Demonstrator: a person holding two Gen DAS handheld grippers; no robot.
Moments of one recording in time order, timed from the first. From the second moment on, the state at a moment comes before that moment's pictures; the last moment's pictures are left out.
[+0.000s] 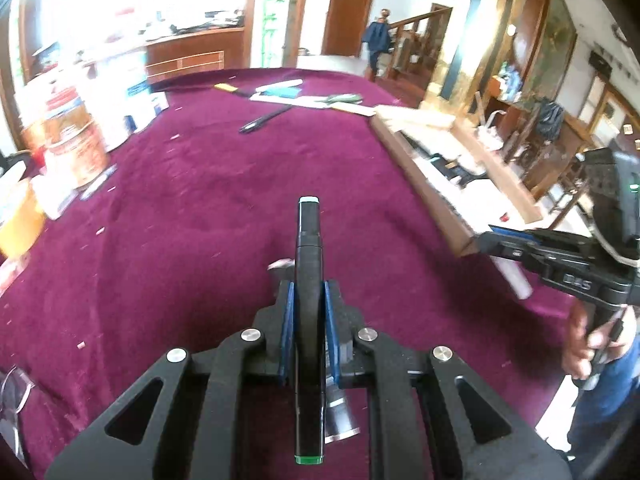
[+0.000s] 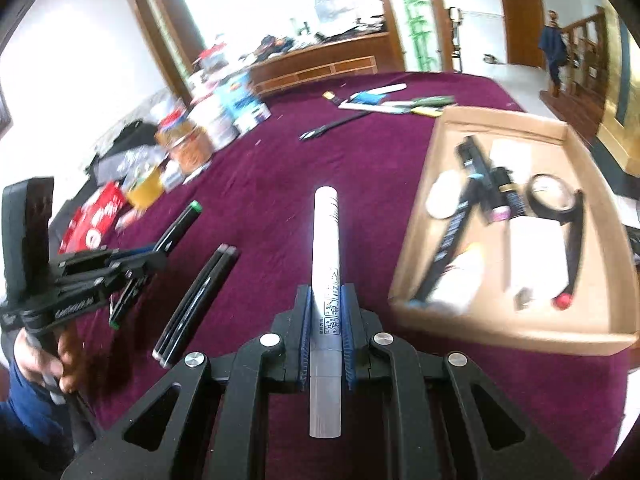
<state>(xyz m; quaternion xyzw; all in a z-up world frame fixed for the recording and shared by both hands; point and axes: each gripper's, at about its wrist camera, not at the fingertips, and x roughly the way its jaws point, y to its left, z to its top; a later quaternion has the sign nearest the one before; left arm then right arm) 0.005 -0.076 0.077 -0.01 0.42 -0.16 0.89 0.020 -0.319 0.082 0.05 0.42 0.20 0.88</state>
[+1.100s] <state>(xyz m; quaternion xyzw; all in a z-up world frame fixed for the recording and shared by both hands) 0.217 -0.268 0.051 -0.12 0.51 -0.21 0.82 0.190 -0.474 0.074 0.17 0.49 0.07 0.85</state>
